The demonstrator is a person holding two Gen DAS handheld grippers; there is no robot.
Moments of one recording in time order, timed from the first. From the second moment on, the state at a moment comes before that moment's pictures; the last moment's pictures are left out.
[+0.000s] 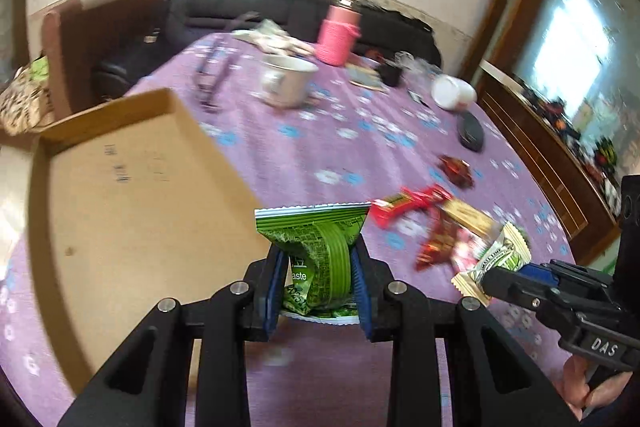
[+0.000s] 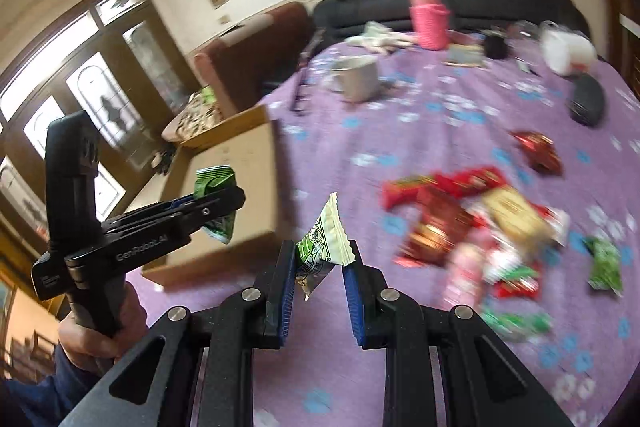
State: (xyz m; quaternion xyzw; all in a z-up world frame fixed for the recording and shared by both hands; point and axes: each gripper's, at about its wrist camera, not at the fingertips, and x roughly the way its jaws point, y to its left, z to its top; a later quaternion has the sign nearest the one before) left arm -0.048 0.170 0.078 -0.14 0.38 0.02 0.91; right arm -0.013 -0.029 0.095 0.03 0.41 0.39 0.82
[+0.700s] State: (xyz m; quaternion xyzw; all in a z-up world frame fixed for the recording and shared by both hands) left arm -0.027 0.342 0.046 -0.18 0.43 0.13 0.88; right arm 0.056 0.212 0.065 -0.07 0.48 0.42 0.77
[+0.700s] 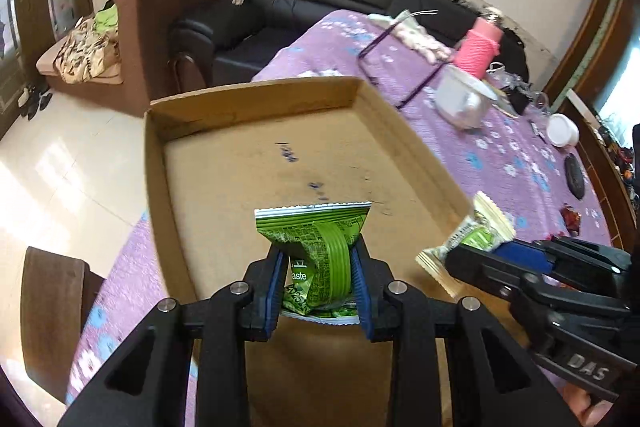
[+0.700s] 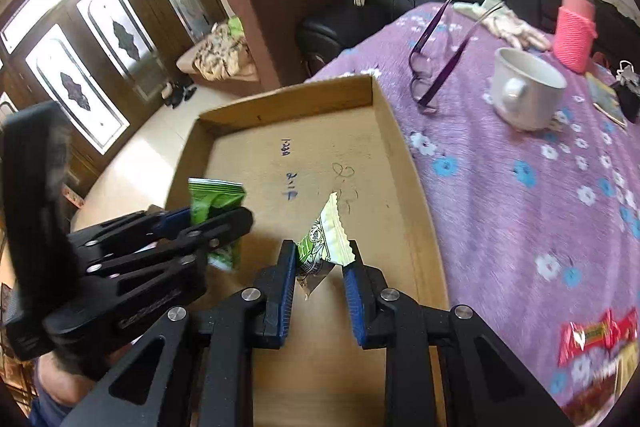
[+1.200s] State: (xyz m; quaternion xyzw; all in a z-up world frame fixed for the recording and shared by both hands) left arm 0.013 0.385 0.032 -0.16 0.48 0.15 0.85; right arm 0.116 0.289 0.044 -0.11 0.52 0.39 0.75
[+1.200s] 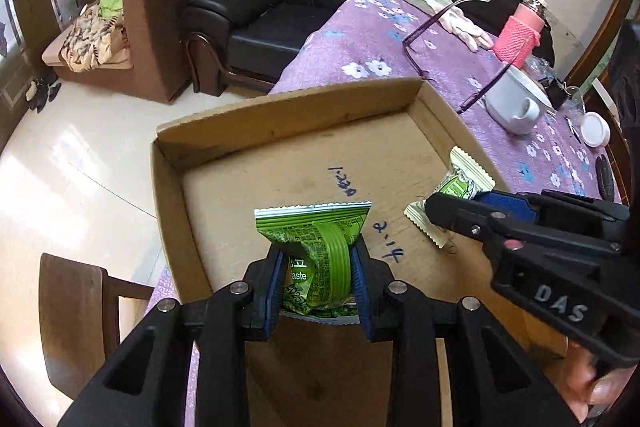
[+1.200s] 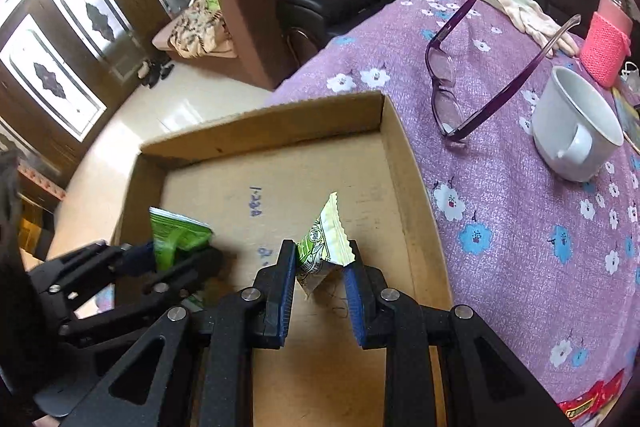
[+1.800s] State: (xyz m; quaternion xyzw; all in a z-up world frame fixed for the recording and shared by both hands) left arm 0.000 0.383 0.047 -0.19 0.44 0.14 0.86; right arm 0.112 0.251 0.057 -0.06 0.51 0.40 0.76
